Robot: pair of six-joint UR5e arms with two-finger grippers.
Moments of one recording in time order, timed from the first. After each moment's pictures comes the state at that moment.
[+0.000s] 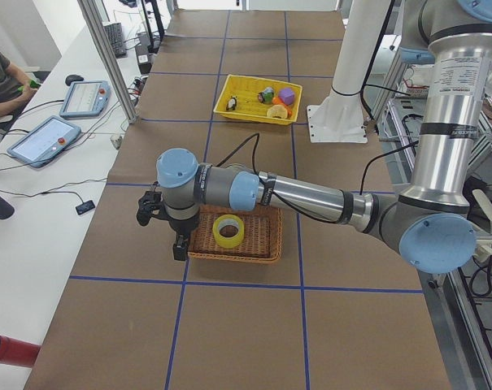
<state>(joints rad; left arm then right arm) -1.57 -1.67 -1.70 -1.52 -2.36 -0.05 1.52 -1.54 1.72 -1.68 2.28 -0.13</state>
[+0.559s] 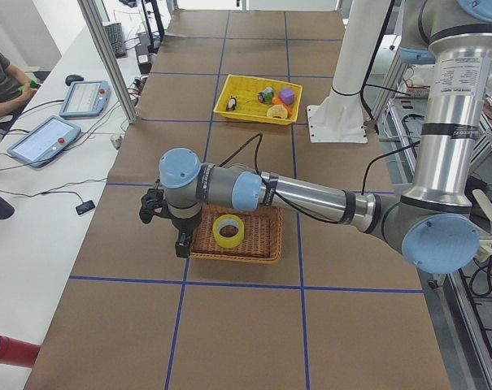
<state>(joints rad) -1.56 -1.65 -1.70 -1.52 -2.37 -0.04 1.52 -1.54 1.71 -1.68 2.28 -0.13</state>
